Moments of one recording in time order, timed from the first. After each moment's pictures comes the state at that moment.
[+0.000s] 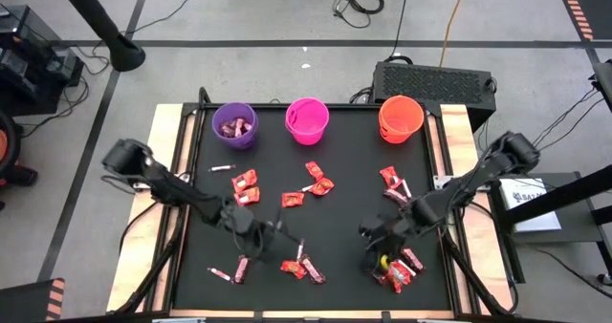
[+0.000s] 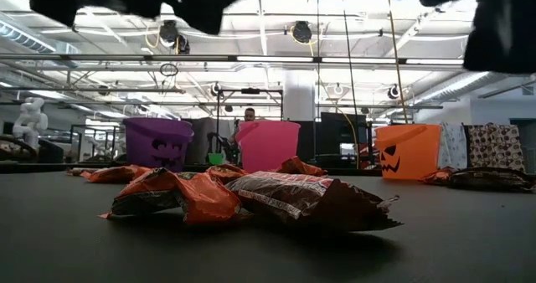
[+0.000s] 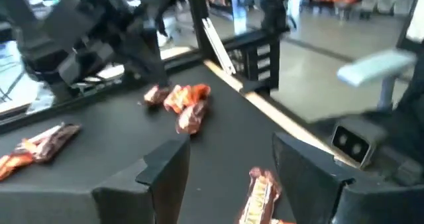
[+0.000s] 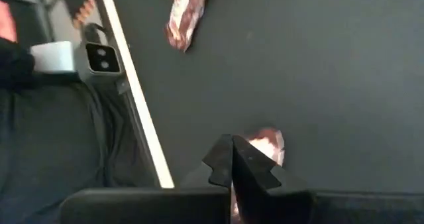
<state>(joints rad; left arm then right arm) -0.43 1.61 0.68 0.71 0.01 0.19 0.55 1.43 0.95 -0.49 -0.06 1.10</state>
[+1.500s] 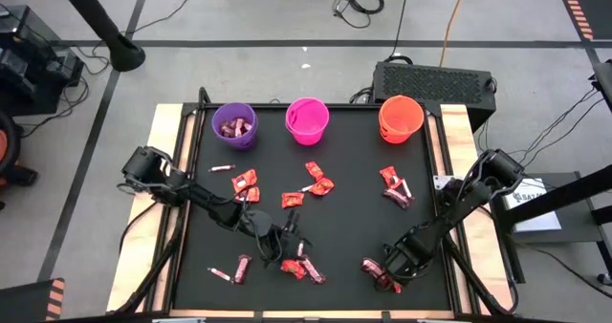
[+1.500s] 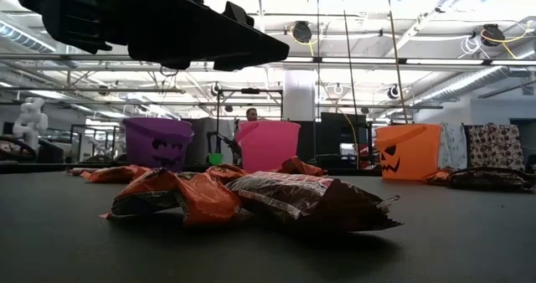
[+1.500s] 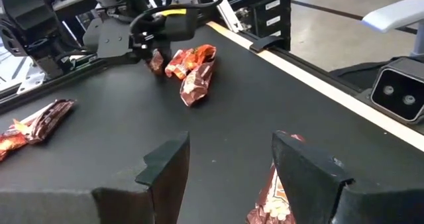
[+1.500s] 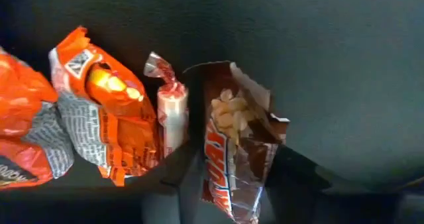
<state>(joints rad) -0.38 1.77 0.75 0.69 0.03 0.27 0.74 1.66 0.87 -0.83 -0.29 1.38</state>
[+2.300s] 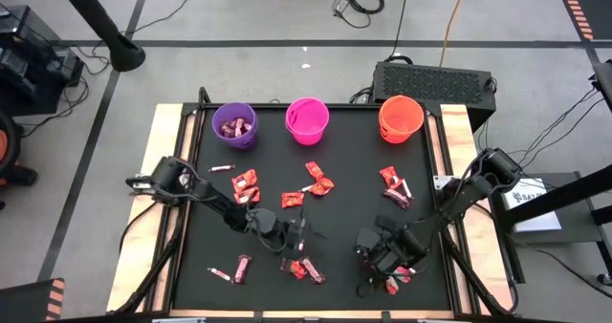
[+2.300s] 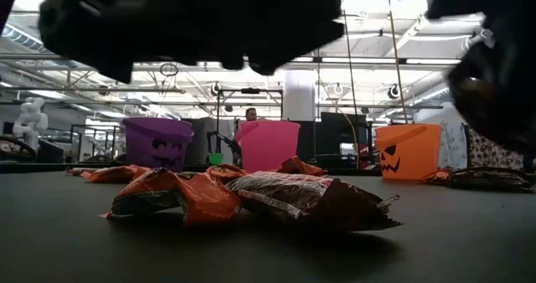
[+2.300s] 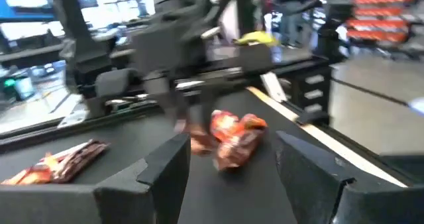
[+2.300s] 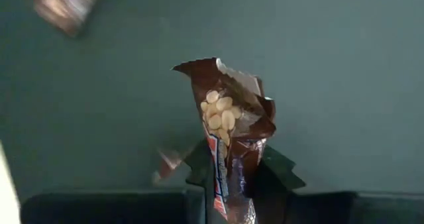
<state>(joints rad) -0.35 2.00 0.83 1.14 -0.03 0.16 0.67 1.66 1.06 -0.66 0.30 1.01</state>
